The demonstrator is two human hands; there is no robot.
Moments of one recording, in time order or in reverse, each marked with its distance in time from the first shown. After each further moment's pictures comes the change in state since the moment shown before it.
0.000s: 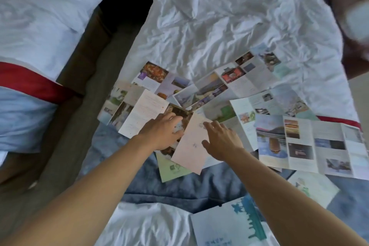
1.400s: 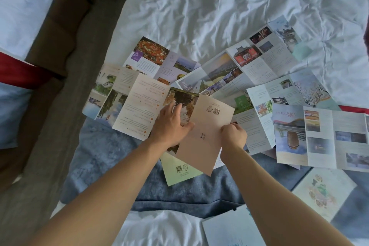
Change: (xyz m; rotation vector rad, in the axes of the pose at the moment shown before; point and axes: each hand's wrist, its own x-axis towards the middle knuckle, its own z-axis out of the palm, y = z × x) left_hand 0.067 -0.044 0.073 -0.318 0.082 -0.141; right_hand 0.068 -0.034 0.057 1.448 0.394 1.117
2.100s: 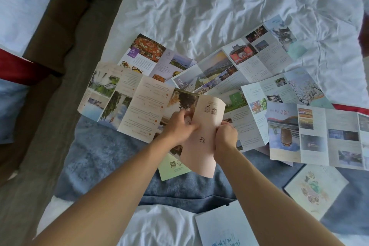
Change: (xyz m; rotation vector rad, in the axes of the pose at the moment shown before) left_hand -0.003 0.030 0.027 -0.536 -0.093 -0.159; right_hand -0.012 0.004 -0.011 0.032 -0.147 0.027
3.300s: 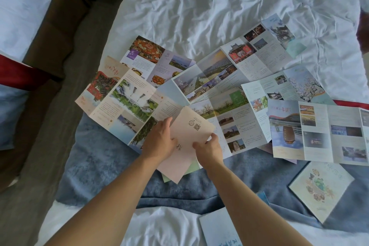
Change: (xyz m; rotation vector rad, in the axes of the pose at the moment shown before) left_hand -0.028 -0.058 -0.019 0.524 0.129 0.164; right_hand -0.013 0.058 0.013 -0.498 -0.181 -0.110
